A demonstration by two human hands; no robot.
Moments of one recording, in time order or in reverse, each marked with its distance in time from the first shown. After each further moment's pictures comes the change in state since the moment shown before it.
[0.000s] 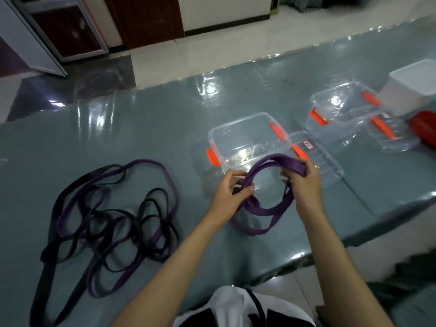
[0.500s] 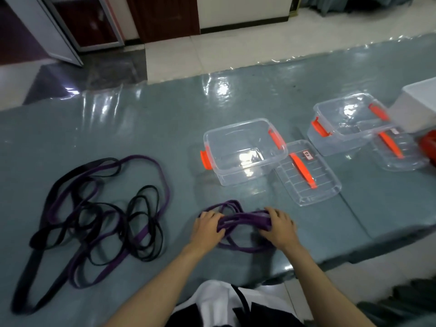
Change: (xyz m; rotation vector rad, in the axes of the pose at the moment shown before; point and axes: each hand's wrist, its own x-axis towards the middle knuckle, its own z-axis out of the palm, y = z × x) left_hand -0.004 -0.116 -0.010 1.217 -0.025 -0.132; right_hand 0.028 0.137 -0.050 -1.288 -0.569 -0.024
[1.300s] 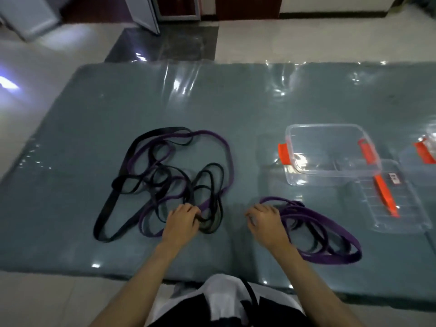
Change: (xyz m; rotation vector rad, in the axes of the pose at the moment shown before) left_hand -0.139 -0.196 -0.062 0.065 0.231 -0.298; right_hand -0.030 -0.207 0.066 -0.145 0.116 -0.641
